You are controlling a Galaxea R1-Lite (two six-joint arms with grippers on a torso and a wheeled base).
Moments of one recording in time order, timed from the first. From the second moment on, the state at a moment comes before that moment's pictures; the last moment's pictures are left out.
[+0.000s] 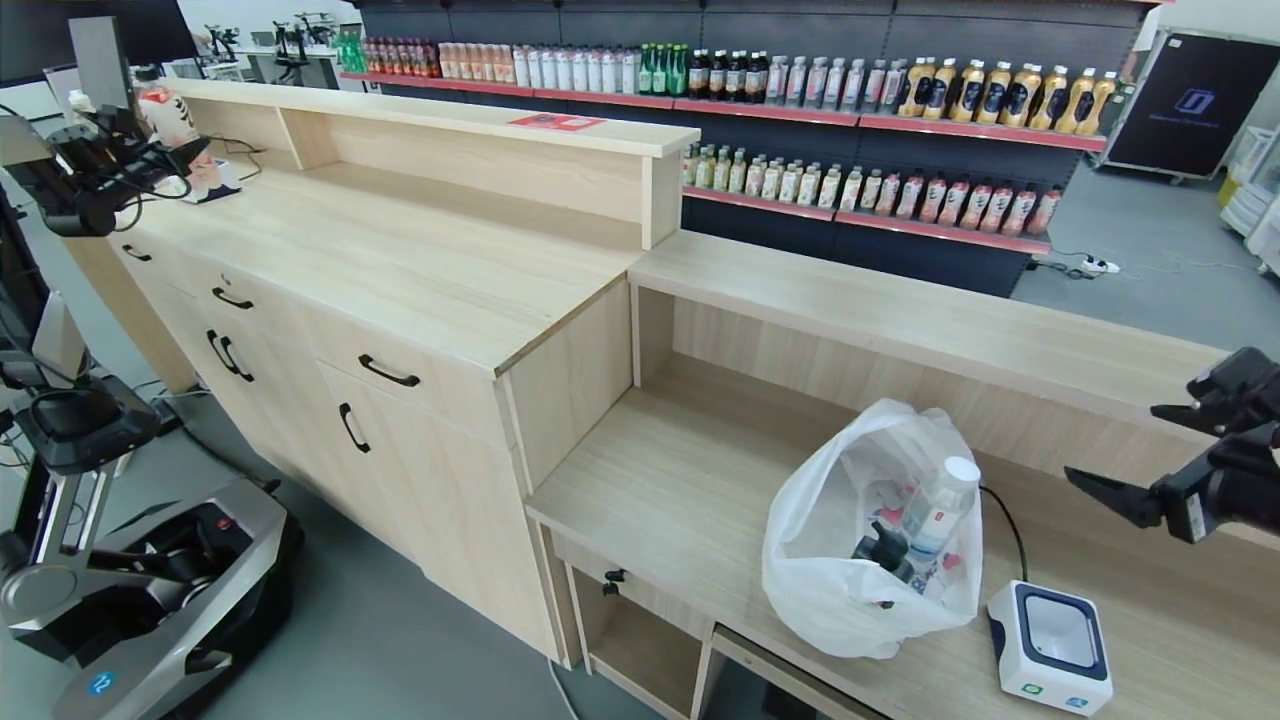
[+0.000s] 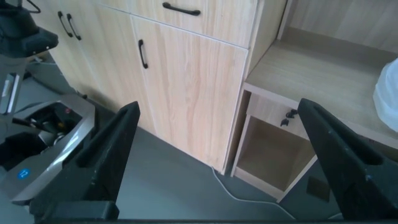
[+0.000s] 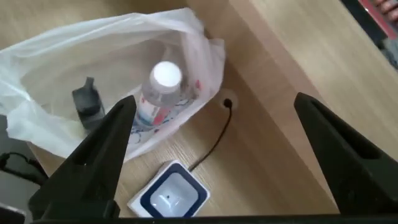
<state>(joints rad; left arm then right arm) 0.00 0.00 0.00 0.00 0.01 0.00 -0.35 1.51 -0.52 -0.67 0.47 -0.66</state>
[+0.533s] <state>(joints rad) 0.00 0.00 0.00 0.00 0.01 0.00 -0.33 1.26 -0.46 -0.52 0.09 -0.38</state>
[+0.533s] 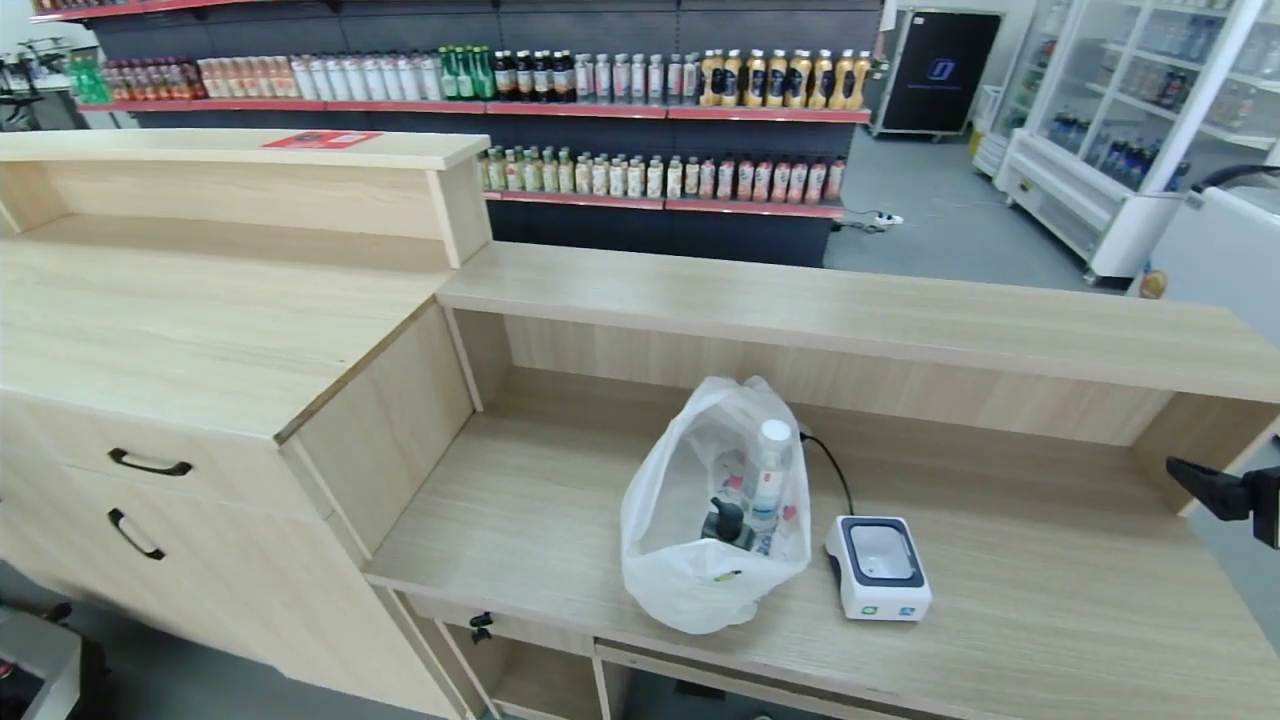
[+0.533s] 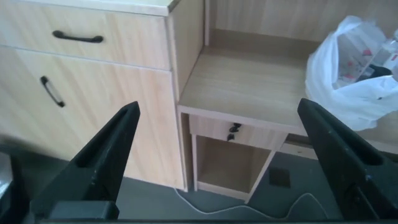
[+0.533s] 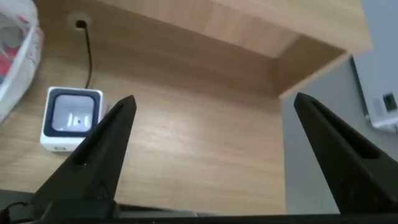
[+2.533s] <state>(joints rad) 0.00 0.00 0.00 0.00 0.01 0.00 0.01 0.00 0.00 -0.08 -0.07 0.08</state>
